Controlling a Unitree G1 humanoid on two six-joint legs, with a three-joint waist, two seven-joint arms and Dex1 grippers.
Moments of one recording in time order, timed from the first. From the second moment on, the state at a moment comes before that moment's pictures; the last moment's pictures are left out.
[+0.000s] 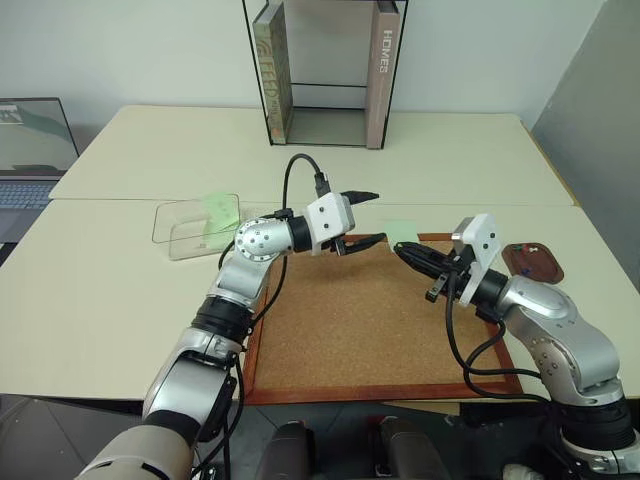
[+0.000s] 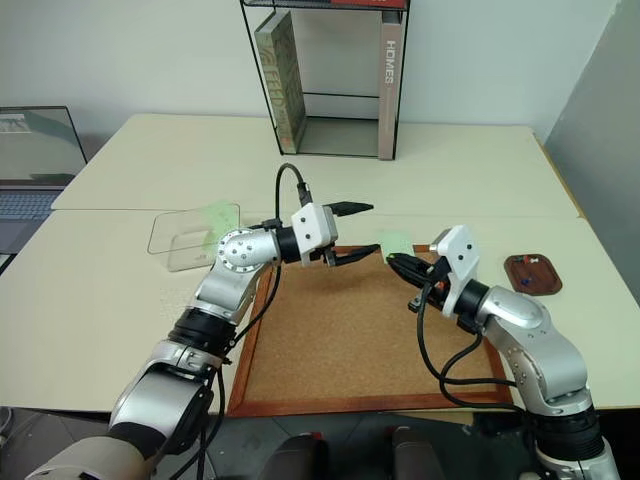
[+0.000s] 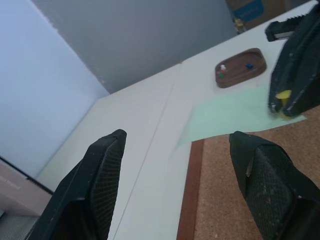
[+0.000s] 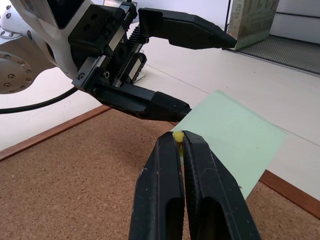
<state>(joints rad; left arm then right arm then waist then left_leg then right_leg) -0.80 0.31 -0.23 0.49 -0.03 -0.38 -0.95 -0.27 -0.49 0.00 -0.45 0.49 0.63 0.60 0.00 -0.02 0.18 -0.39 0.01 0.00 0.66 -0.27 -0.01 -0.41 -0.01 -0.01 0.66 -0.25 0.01</state>
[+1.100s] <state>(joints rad) -0.89 0.30 -0.31 0.78 0.08 -0.63 -1.04 -0.34 -0.49 -0.04 -0.47 0.61 0.77 0.56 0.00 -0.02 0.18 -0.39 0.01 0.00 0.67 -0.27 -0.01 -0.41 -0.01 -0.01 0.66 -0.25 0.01</state>
